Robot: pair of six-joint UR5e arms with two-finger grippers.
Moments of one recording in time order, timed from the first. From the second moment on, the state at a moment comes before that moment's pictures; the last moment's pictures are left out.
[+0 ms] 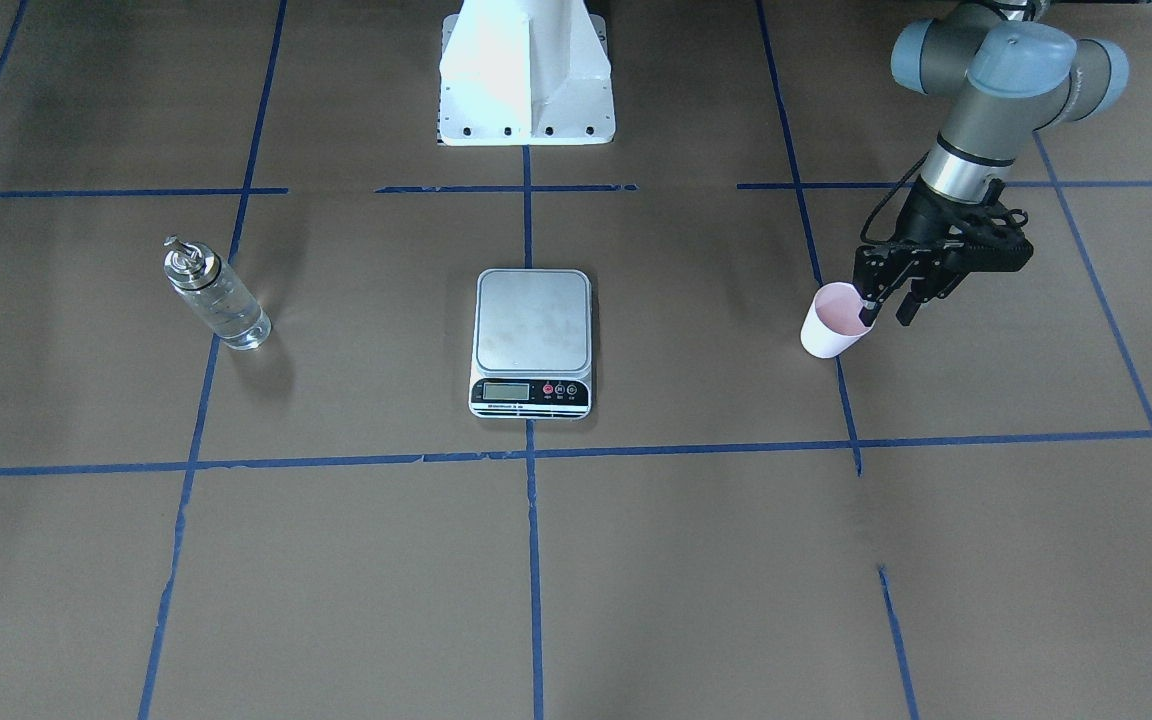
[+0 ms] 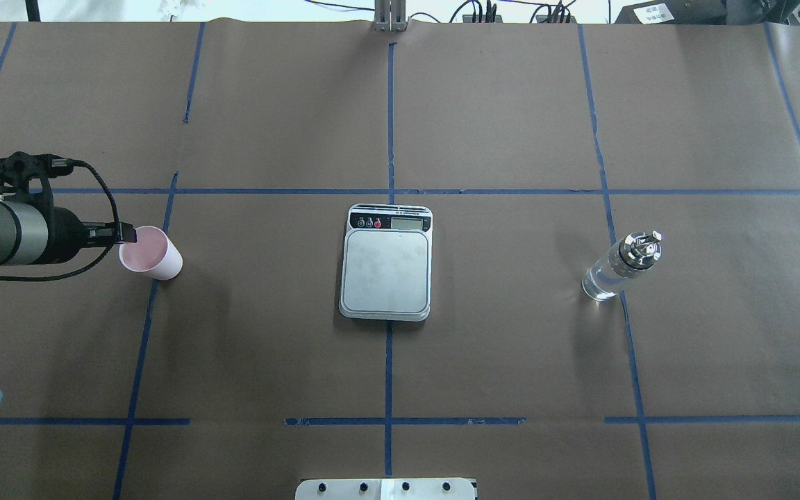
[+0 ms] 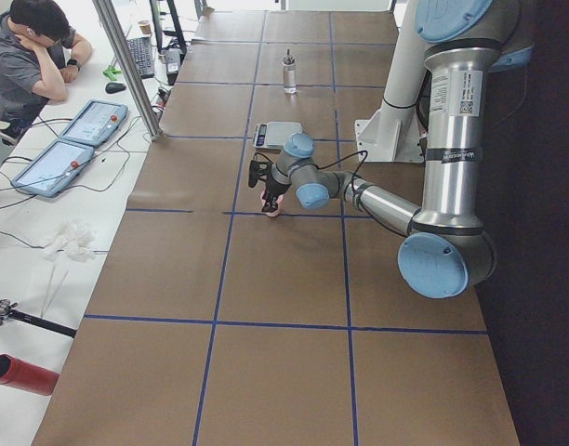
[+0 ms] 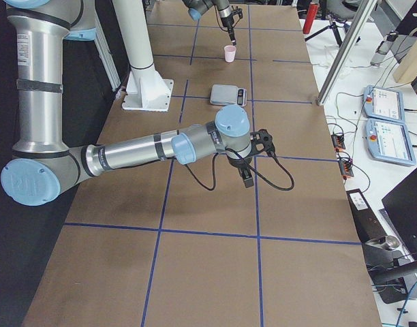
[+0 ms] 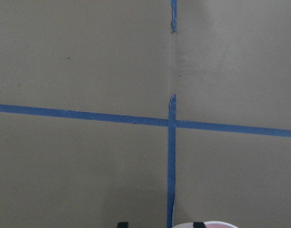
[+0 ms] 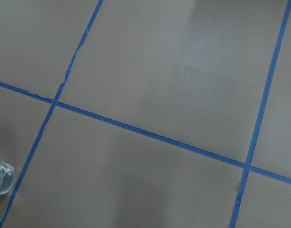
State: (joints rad) left arm -0.71 -1.57 -1.88 -2.20 -1.77 -1.17; right arm 1.50 -1.64 1.89 -1.41 2.44 0.04
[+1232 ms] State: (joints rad) left arm -0.68 -1.74 -1.95 -1.95 -1.77 -1.17; right arm 1.50 -1.64 1.89 -1.40 2.44 0.03
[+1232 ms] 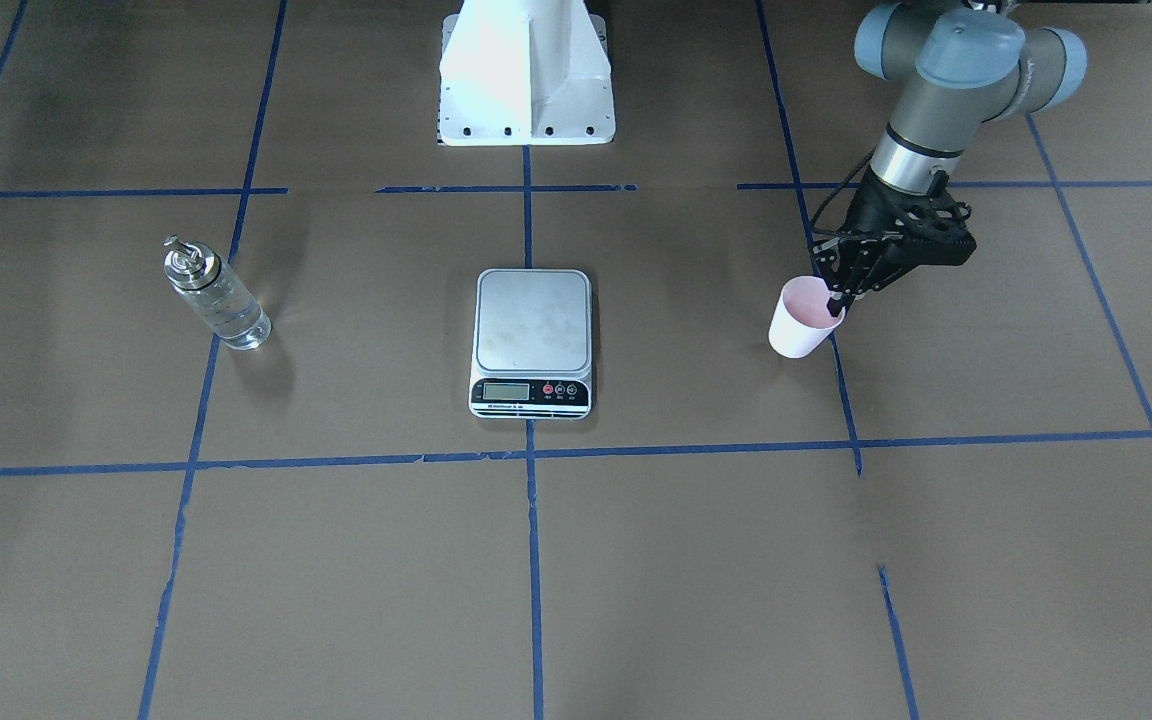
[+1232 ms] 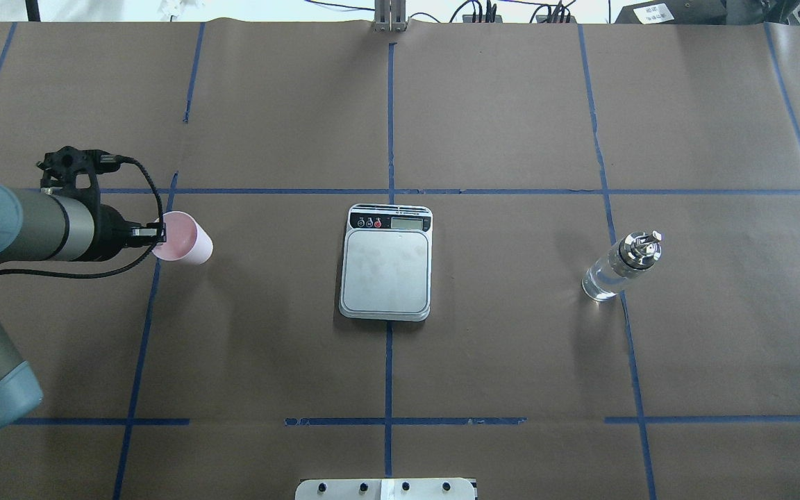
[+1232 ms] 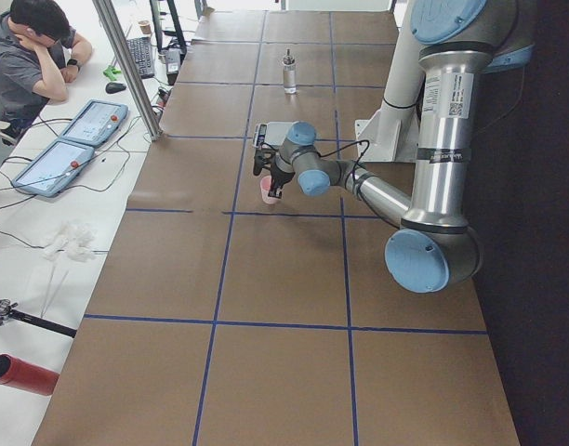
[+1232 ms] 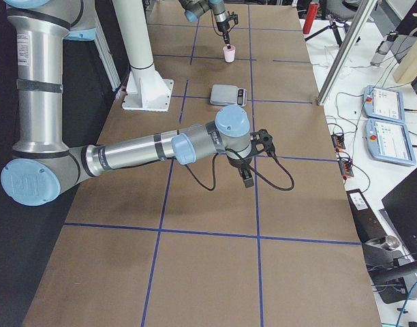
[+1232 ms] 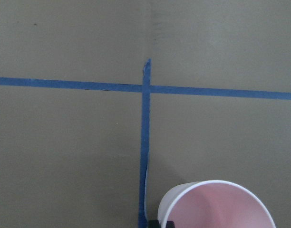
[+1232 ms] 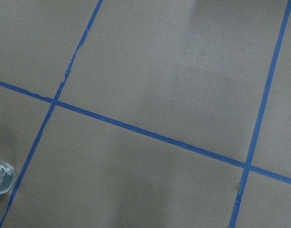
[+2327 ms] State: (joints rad) left arm -0.52 -2.35 -1.65 -1.61 -1.76 -1.34; right arm 1.50 -1.64 1.89 -1.40 2.44 0.04
